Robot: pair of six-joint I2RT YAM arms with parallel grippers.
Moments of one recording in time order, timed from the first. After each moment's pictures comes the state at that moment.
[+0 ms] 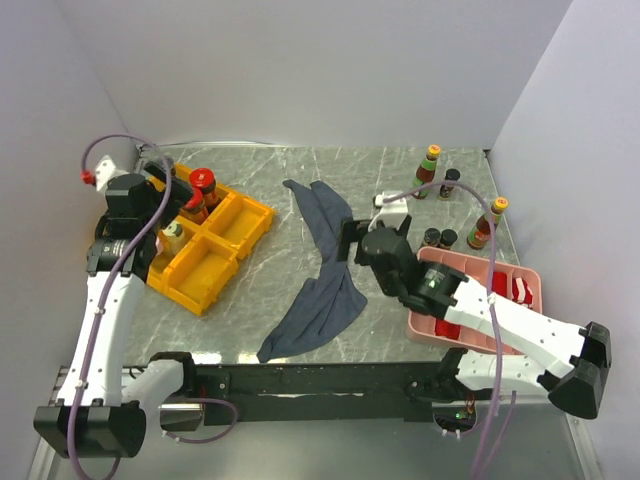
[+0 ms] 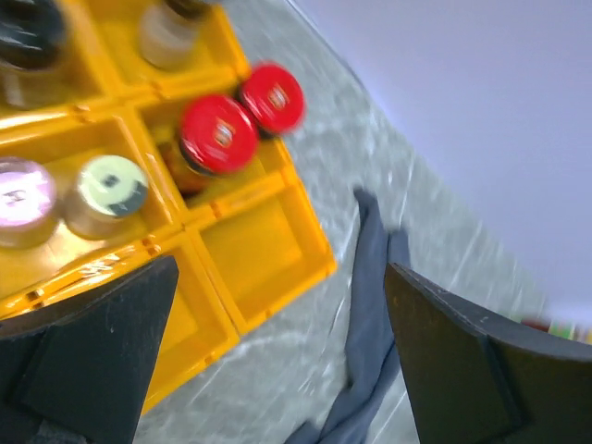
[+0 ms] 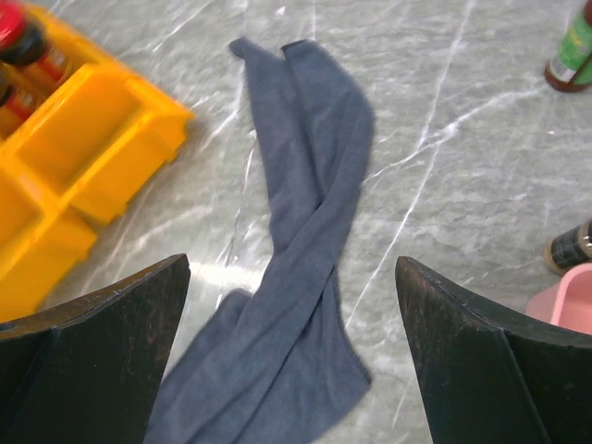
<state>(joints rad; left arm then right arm) 0.00 0.99 1.11 -0.54 -0.20 -0.79 0.98 1.06 0.94 -0.32 0.71 0.48</state>
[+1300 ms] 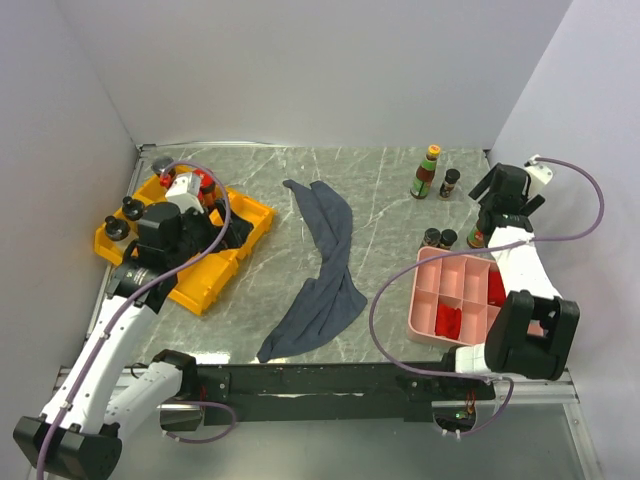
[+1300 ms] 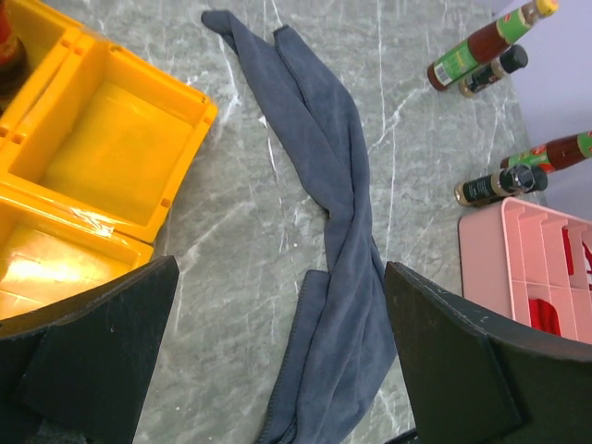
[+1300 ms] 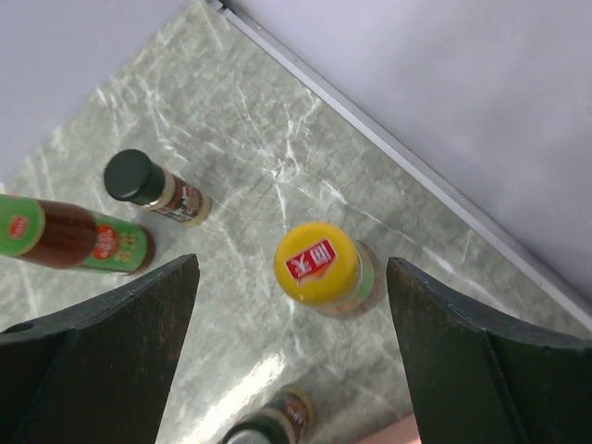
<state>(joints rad) -0.27 0.85 0.91 -0.43 0.16 -0.47 -0.22 1.35 1.01 -0.13 0.40 0.43</state>
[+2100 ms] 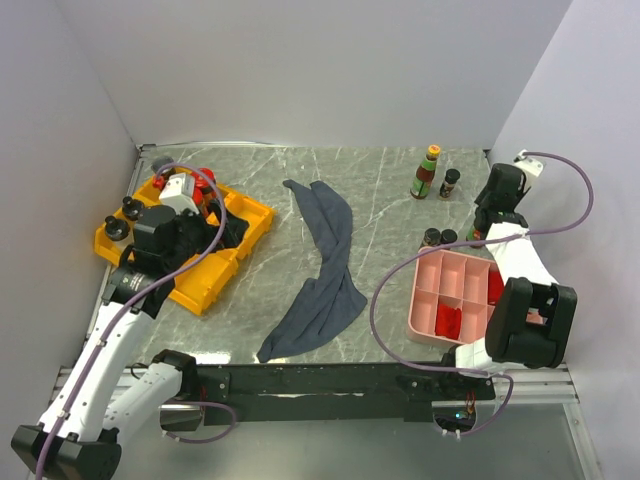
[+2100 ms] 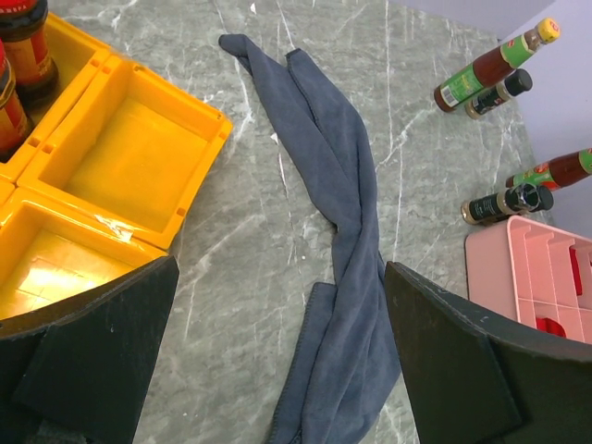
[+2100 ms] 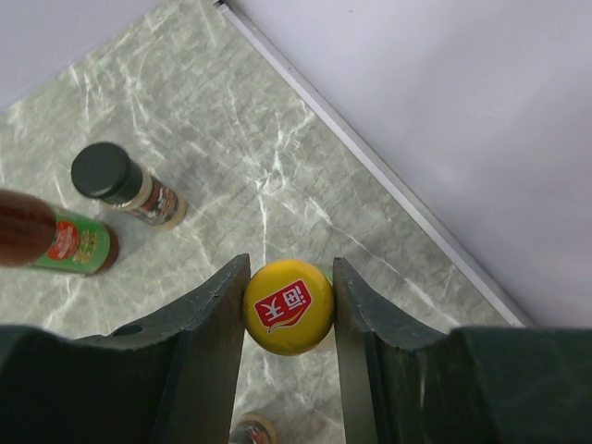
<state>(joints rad) -0.27 0.81 0.91 -0.43 0.11 -0.47 -0.21 1.44 1.01 -0.03 0.40 0.27</state>
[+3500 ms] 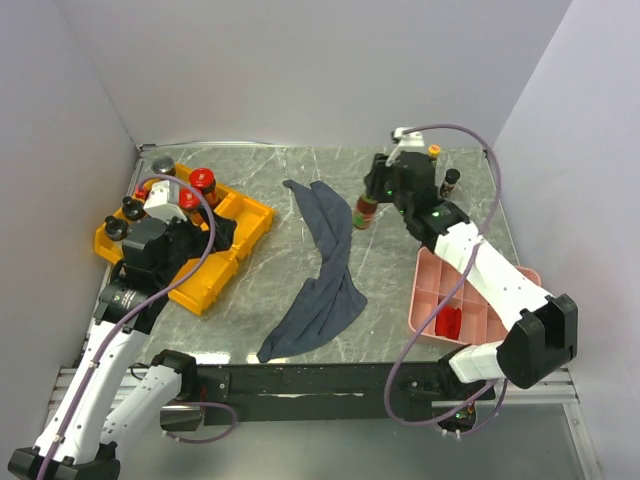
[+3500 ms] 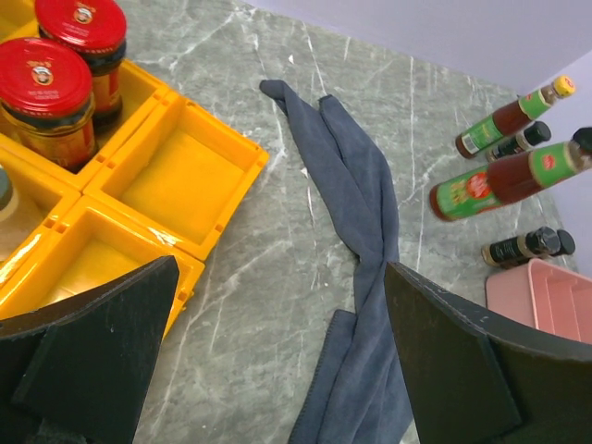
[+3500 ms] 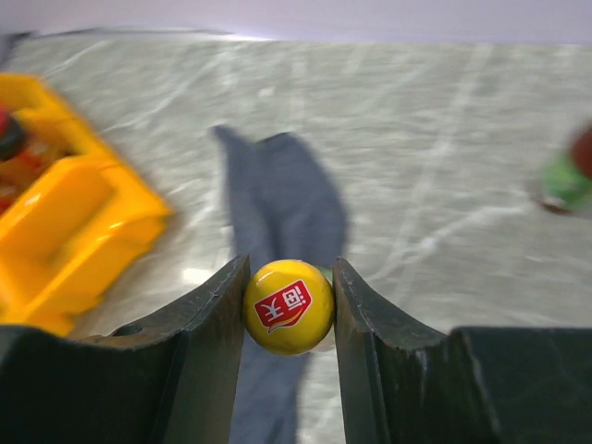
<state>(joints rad) -0.27 0.70 0.87 -0.43 -0.01 -0.47 0.44 1.35 1.20 -0.19 0.20 0.28</state>
